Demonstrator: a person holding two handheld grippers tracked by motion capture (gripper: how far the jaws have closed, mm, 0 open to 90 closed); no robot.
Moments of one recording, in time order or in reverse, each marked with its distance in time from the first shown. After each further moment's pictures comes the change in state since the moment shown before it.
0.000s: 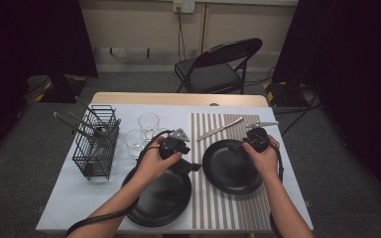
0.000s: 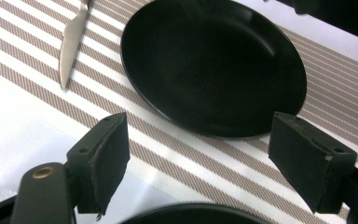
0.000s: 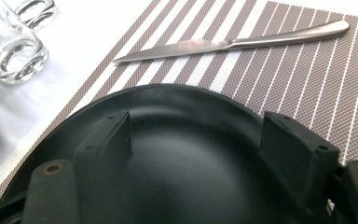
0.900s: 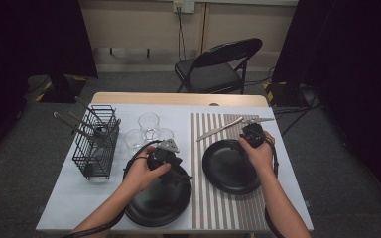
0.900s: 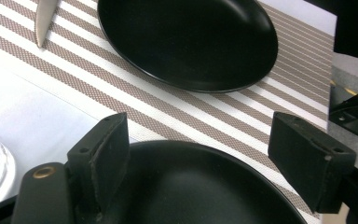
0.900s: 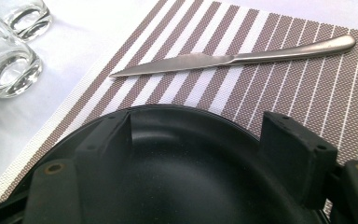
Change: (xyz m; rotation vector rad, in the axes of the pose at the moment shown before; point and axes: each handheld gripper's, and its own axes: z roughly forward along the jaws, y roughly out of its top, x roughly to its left) left arm -0.011 -0.030 -0.022 0.027 -0.047 0.002; right arm 0.002 0.013 0.013 -0.005 -0.008 -0.006
